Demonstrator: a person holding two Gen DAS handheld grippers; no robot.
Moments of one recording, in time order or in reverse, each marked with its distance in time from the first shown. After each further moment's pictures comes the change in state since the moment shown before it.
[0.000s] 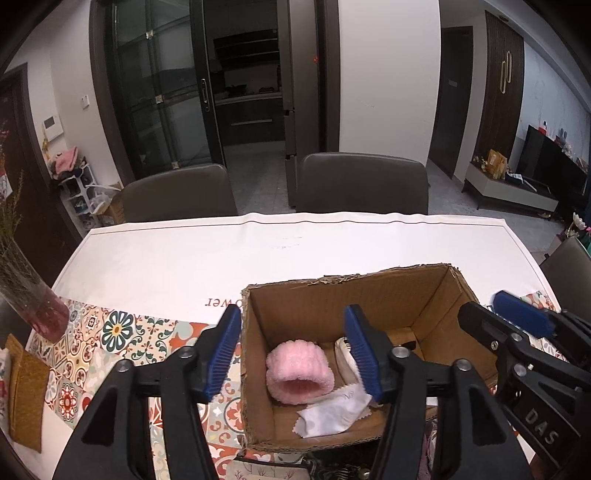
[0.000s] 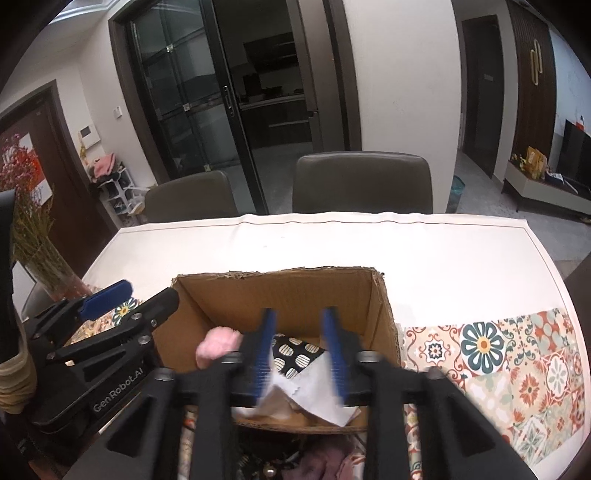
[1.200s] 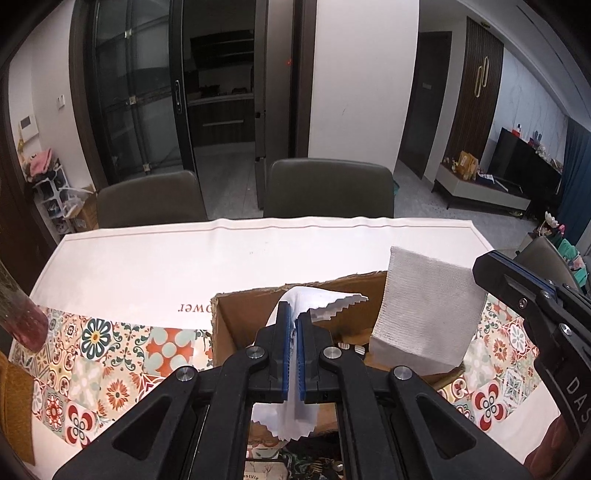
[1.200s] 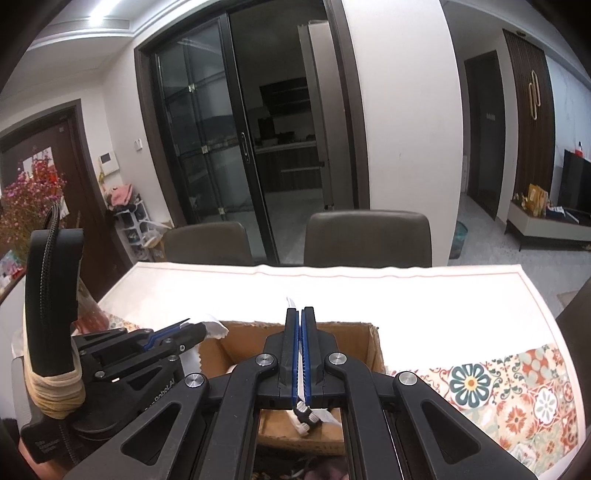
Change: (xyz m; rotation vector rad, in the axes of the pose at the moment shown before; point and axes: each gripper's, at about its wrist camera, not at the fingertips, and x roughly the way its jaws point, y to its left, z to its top) left arm -0.023 -0.010 0.010 0.018 -0.006 -0.124; right arm -0.057 0.012 0.013 -0.047 -0.179 0.033
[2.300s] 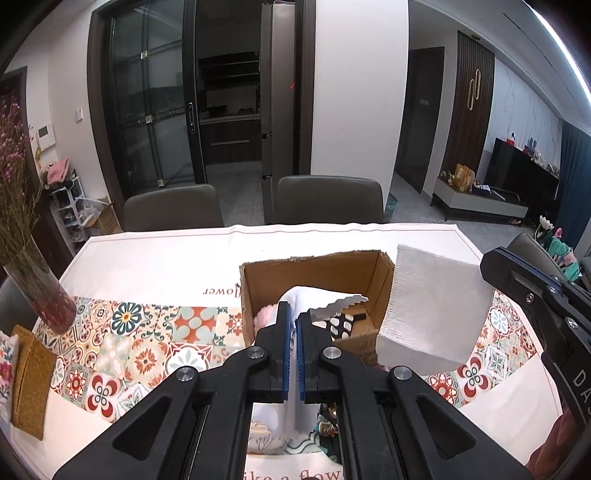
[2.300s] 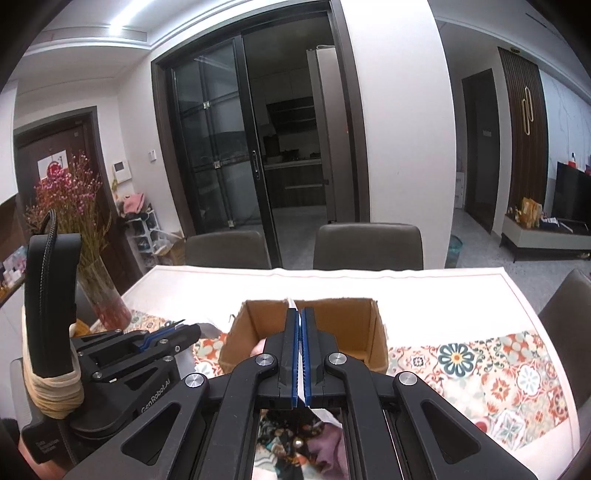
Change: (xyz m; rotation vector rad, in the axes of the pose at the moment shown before) left arm -0.107 0.000 -0.057 0.007 -0.075 0.026; right arm -0.110 0.036 -0.035 -0.022 -0.085 -0.002
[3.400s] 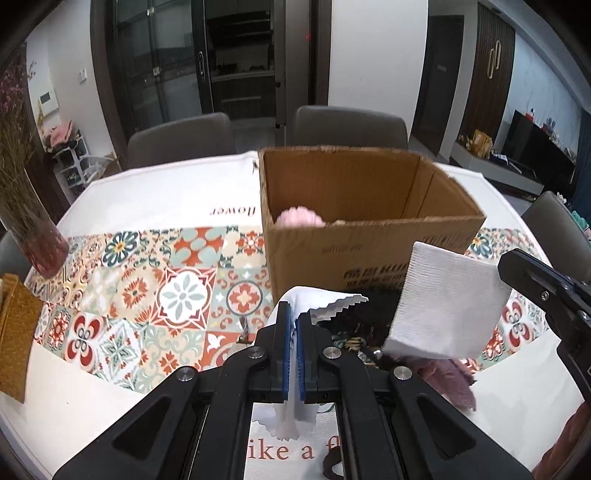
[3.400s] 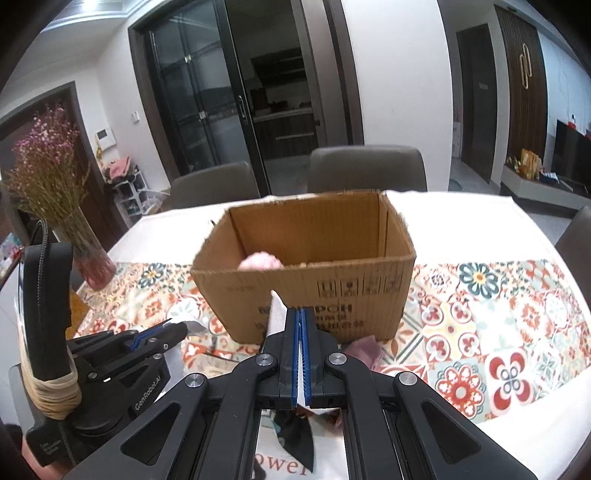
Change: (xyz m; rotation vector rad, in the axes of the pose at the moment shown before) left arm 0.073 0.030 -0.101 -0.021 0.169 0.044; right arm 0.054 -0.002 -0.094 0.057 0.186 -0.015
